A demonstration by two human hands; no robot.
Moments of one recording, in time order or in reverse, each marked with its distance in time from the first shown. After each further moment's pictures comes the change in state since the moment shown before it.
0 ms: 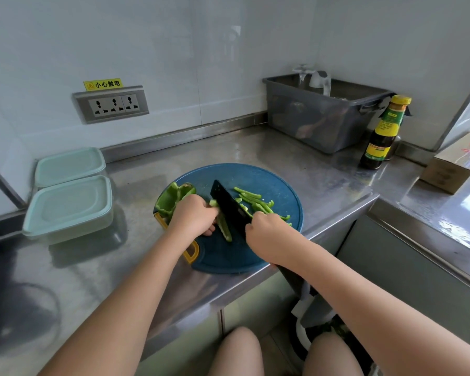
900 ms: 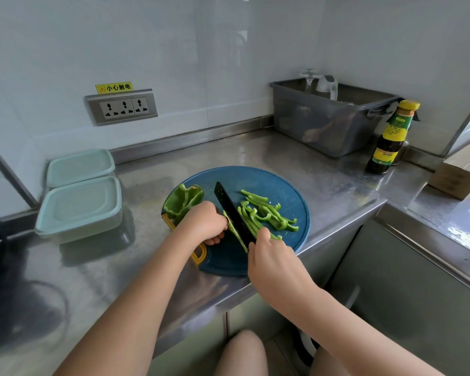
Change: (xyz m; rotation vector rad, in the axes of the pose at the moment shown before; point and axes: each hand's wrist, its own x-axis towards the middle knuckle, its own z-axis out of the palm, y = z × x) left_hand -0.002 0.002 -0.001 0.111 -0.206 -0.069; right_hand -0.012 0.007 0.050 0.058 0.319 0.004
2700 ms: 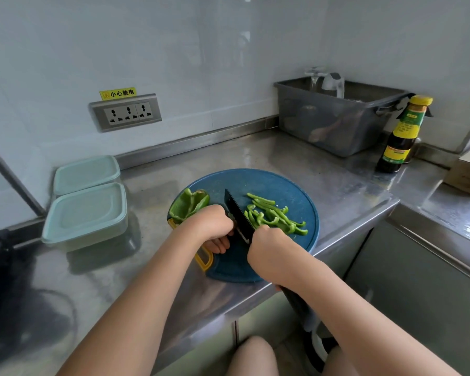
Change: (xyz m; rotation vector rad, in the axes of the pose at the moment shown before) left_hand 0.011 0.007 -0.005 0.107 -0.188 -0.128; right_hand 0.028 -0.020 -0.025 -0.330 -0.337 -0.207
